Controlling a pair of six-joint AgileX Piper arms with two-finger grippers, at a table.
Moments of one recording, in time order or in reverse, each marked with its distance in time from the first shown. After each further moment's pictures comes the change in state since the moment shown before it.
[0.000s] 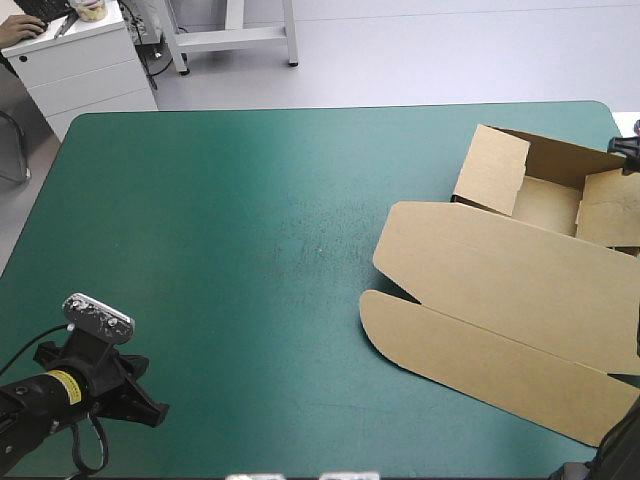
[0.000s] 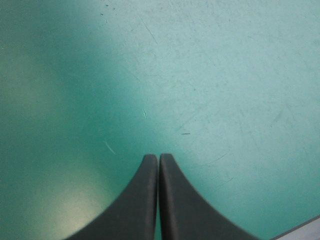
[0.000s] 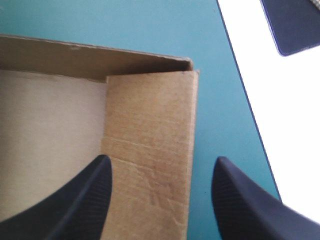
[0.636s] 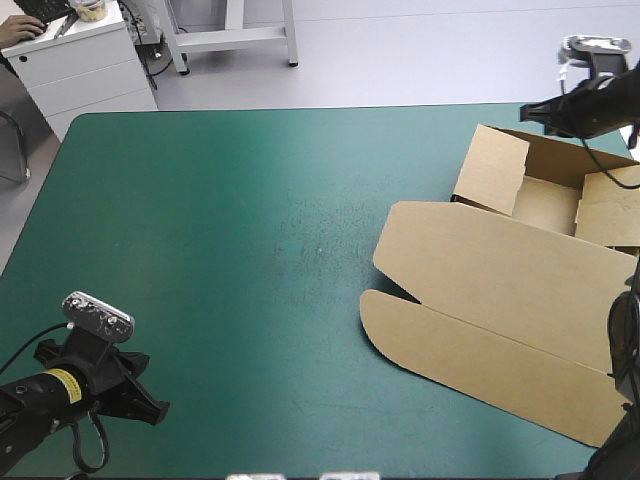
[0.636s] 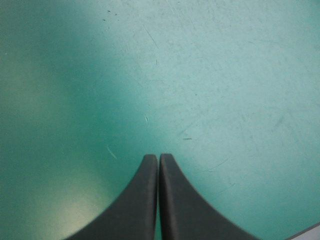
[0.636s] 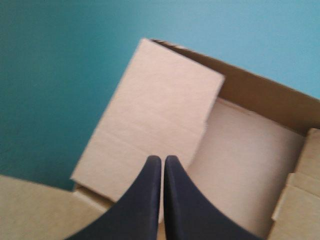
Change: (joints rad) left arm 0.000 0.000 0.000 0.005 -0.016 0.000; right arm 0.298 -0.164 0.014 0.168 0.012 -0.044
